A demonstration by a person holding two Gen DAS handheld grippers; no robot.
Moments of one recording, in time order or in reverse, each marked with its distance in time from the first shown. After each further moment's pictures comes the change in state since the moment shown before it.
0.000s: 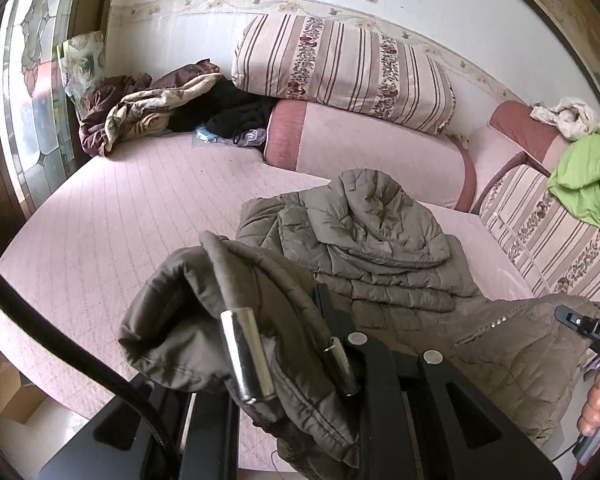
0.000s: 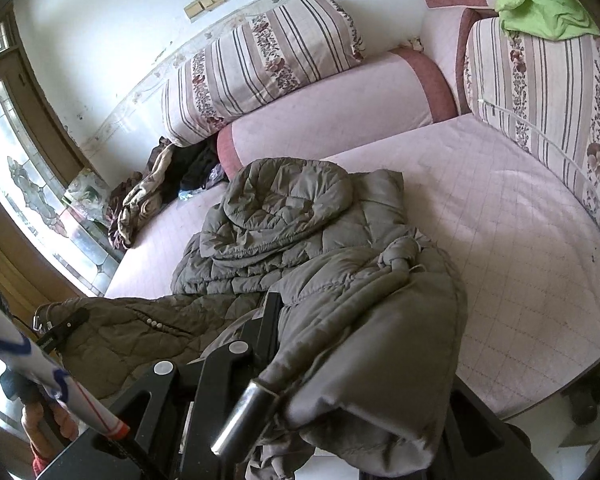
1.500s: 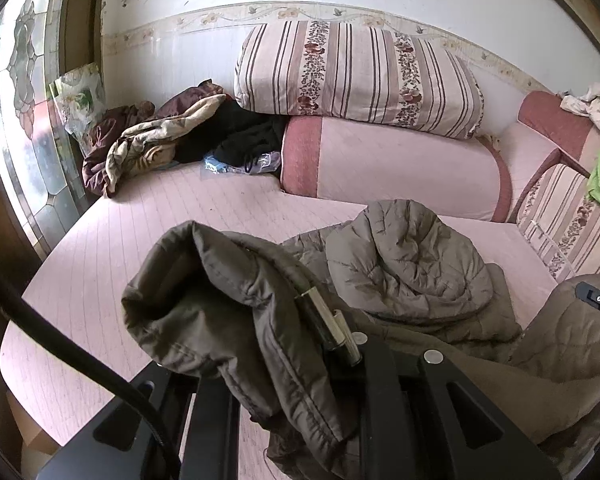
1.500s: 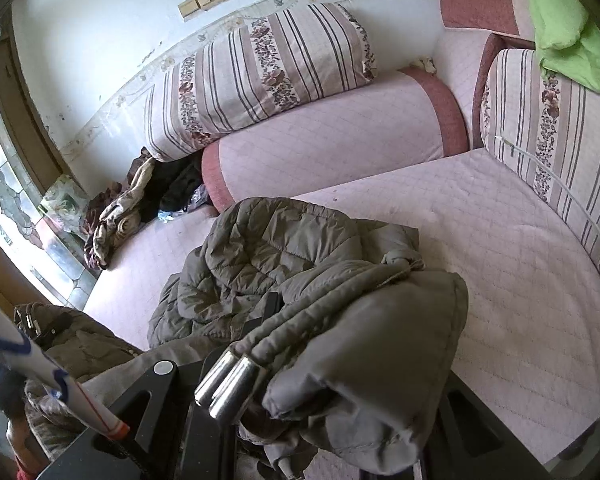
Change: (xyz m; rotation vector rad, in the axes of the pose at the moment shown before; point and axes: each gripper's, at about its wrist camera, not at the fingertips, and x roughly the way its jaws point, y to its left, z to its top) left arm 0.069 -0.021 0.072 0.084 -0.022 0.126; right arm 0.079 0.023 0.085 -0.040 -0.026 -0.071
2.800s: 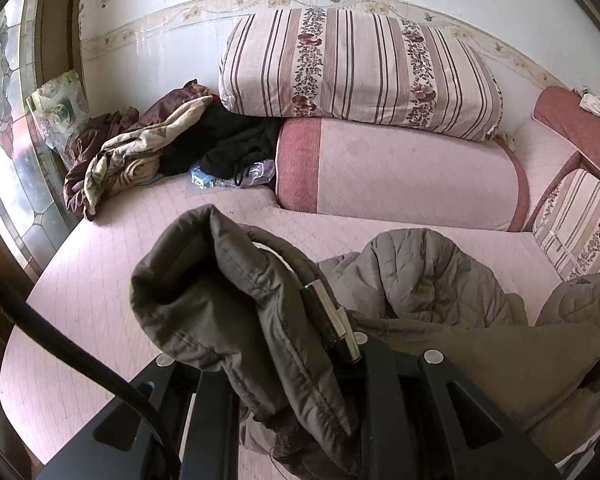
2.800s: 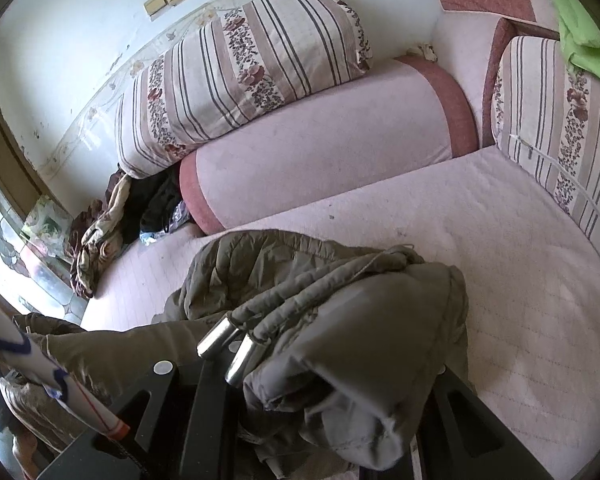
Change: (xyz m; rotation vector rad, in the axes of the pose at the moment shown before) left arm 0.078 -0.018 0.068 0.026 0.038 0.019; right arm 0.079 -0.006 0.070 0.065 0.034 -0.019
